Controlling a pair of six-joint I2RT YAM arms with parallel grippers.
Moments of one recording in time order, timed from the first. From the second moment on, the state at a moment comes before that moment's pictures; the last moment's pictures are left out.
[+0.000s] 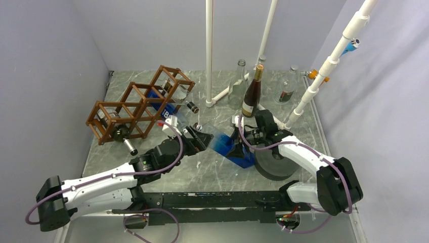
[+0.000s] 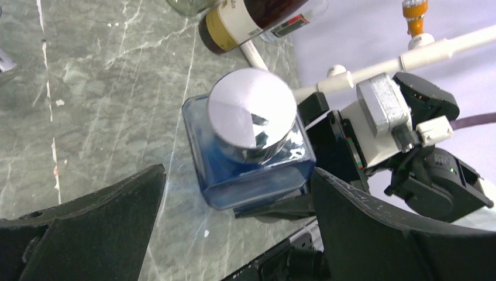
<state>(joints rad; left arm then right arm) -1.07 0.86 0.54 0.09 -0.47 -1.06 0.45 1.24 0.65 -0.15 -0.97 -0.44</state>
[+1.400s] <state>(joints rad) -1.09 1.18 0.83 -0.02 -0.66 -1.08 0.43 1.24 0.65 -0.09 -0.96 -0.45</state>
